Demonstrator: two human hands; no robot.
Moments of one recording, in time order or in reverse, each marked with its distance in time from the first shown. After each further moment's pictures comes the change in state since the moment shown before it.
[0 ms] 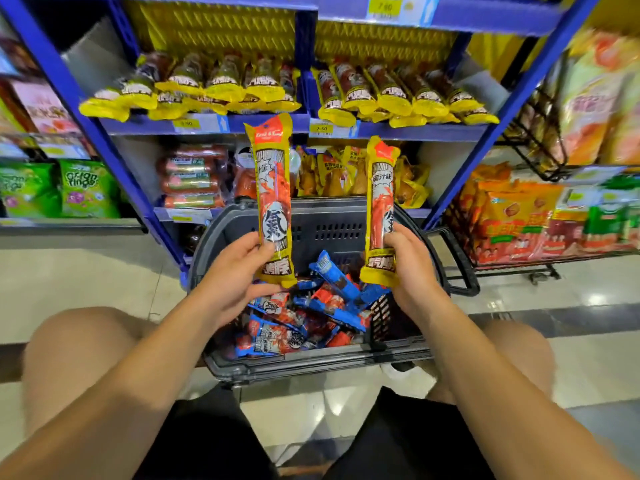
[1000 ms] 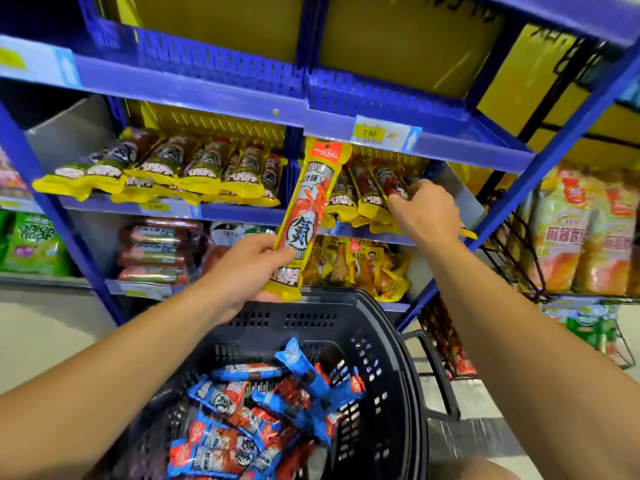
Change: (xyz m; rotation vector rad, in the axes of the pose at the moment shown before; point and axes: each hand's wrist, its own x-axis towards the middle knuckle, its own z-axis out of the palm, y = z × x) left_hand 0.095 0.126 0.062 0.235 0.028 0.101; right_hand 0.170 -0.190 0.007 -1.221 0.468 -0.429
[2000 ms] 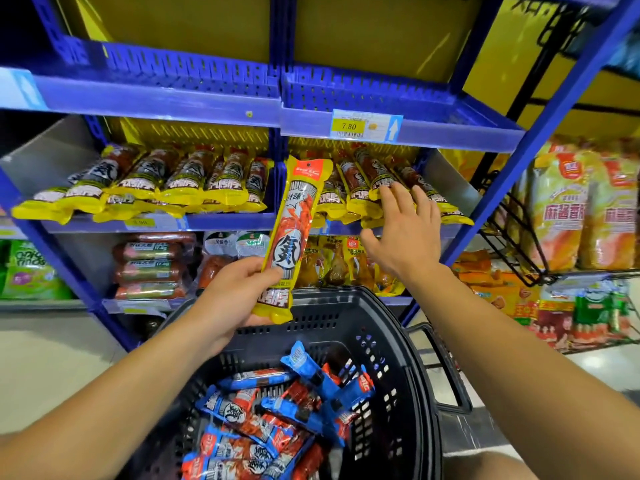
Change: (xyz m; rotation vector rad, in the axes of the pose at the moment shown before) left_hand -0.002 -0.023 0.005 -0.083 0.033 -0.040; right_hand -0.033 0.028 0.033 -0.295 -0.009 -0.315
